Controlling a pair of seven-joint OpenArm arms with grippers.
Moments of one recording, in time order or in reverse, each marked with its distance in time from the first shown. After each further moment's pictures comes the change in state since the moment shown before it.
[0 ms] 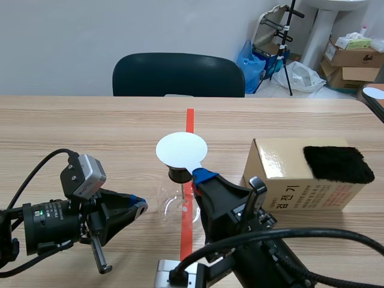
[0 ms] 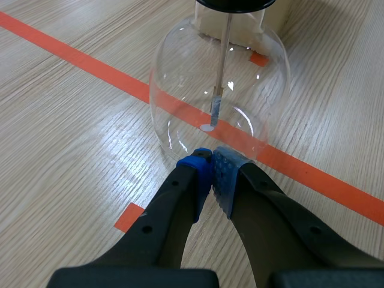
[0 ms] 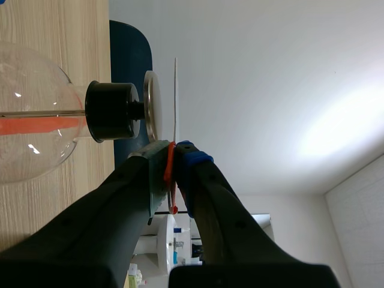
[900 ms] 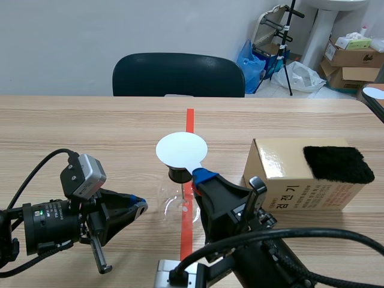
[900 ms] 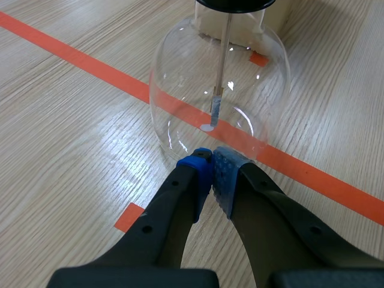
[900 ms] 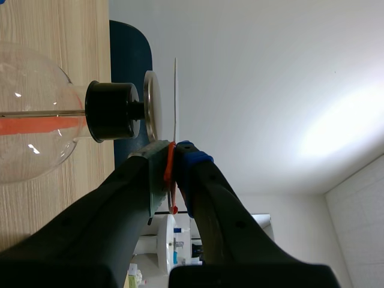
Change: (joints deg) left arm 0.0 0.0 0.0 0.0 0.0 0.0 0.0; right arm 0.0 0.0 0.0 0.0 0.0 0.0 0.0
